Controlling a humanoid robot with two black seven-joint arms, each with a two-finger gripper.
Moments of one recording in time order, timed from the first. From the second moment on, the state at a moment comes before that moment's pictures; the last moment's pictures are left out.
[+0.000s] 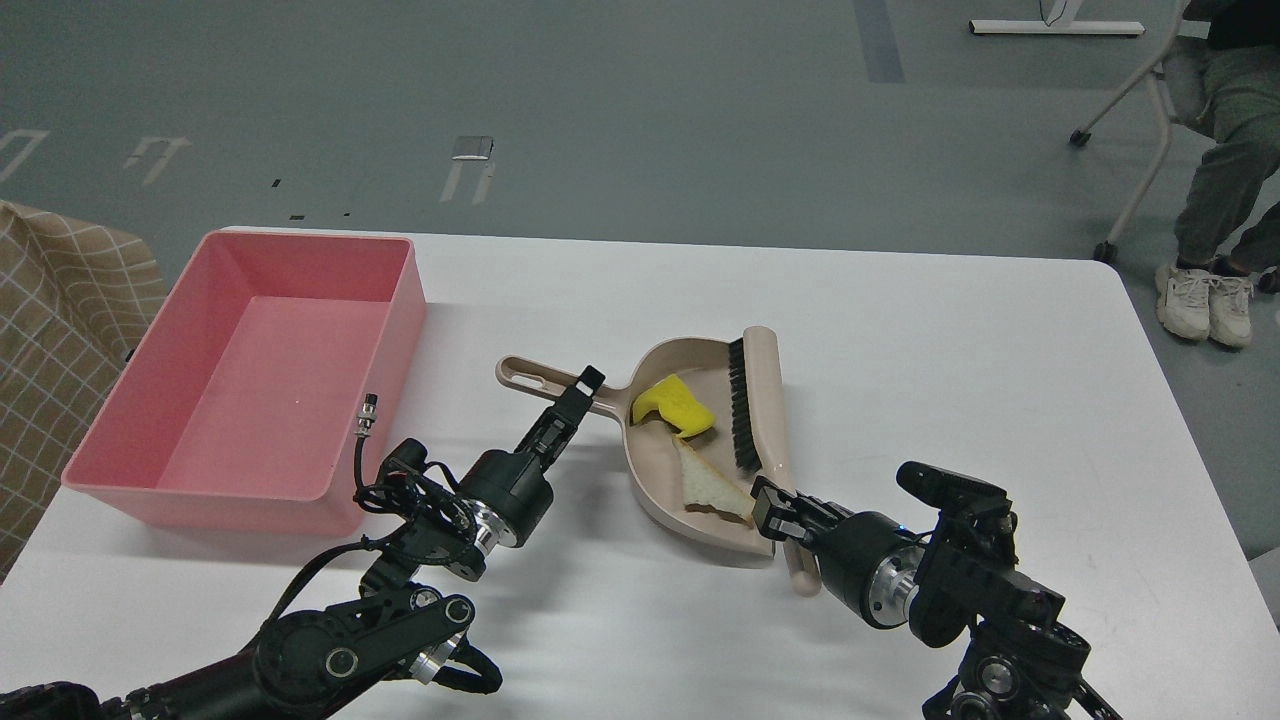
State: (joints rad) left arm -0.34 0.22 -0.46 -1.15 1.07 0.49 -0.40; right arm -0.06 0.00 1.11 1.69 -2.18 0.49 -0.28
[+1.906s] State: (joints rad) left arm -0.58 0.23 -0.50 -1.15 0.69 0.43 -0.39; right arm -0.04 -0.22 1.39 1.72 -2.03 0.49 -0.27
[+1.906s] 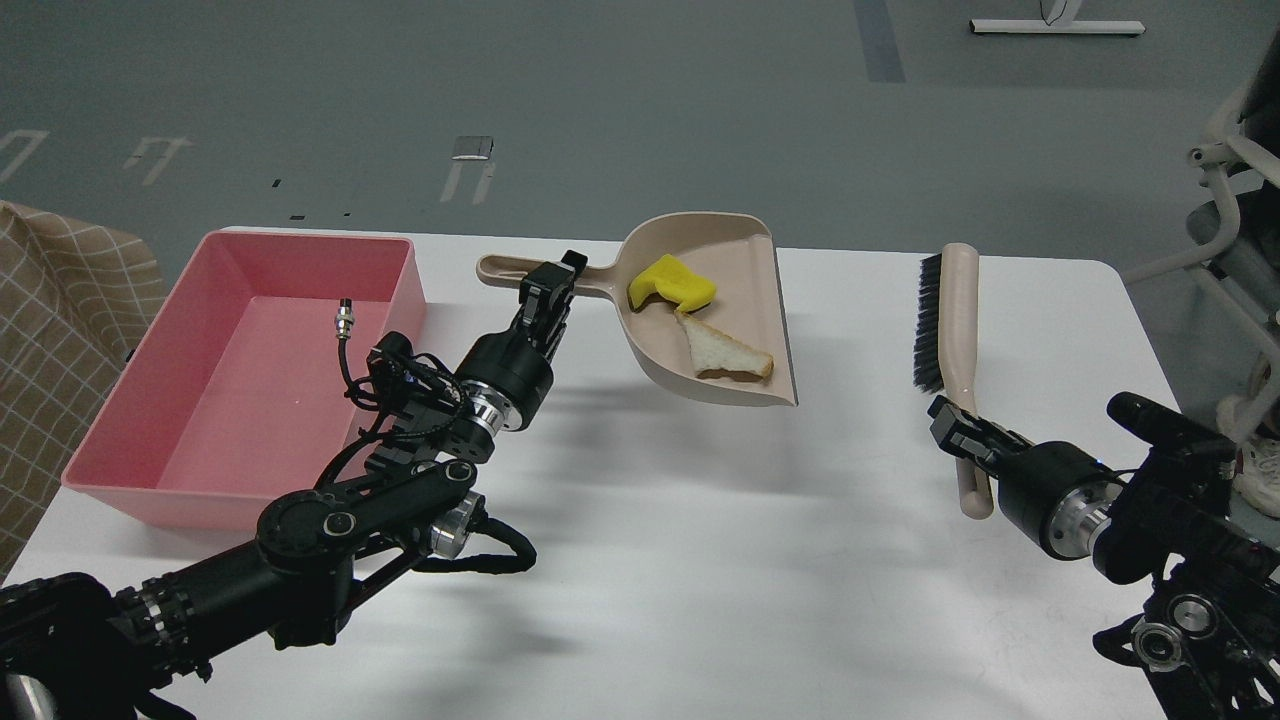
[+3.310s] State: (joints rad) left arm -0.52 0.64 -0.71 -1.15 0.65 -0.01 -0.44; right arm -0.05 -0.24 1.38 1.72 -2.02 0.49 -0.26
